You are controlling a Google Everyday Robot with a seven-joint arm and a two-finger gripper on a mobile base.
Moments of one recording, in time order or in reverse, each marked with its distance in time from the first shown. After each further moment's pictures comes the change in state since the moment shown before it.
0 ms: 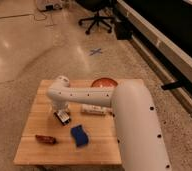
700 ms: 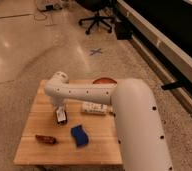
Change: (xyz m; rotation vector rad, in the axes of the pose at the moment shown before) arm 0.010 0.005 -0.036 -0.001 0.038 0.132
